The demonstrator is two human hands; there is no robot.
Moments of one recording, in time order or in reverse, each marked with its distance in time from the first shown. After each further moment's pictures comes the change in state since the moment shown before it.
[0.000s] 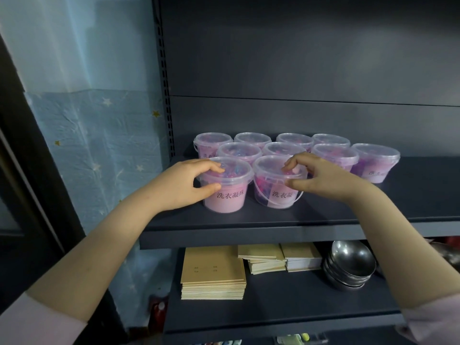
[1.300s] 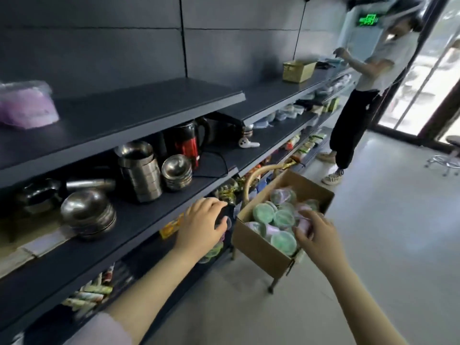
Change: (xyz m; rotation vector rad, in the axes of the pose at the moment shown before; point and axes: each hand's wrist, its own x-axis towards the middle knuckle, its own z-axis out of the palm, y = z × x) left_hand 0.013 0.492 0.478 -0.066 -0.092 0.457; right_hand -0.627 0.288 -0.102 -0.349 0.726 0.944
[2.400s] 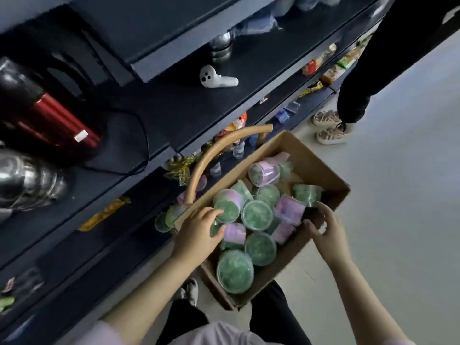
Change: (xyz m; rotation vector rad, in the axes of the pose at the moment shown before) left_hand 0.238 0.052 0.376 -0.287 -0.467 -0.416; right_hand 0.326 0.365 0.127 0.204 -0.353 0.419
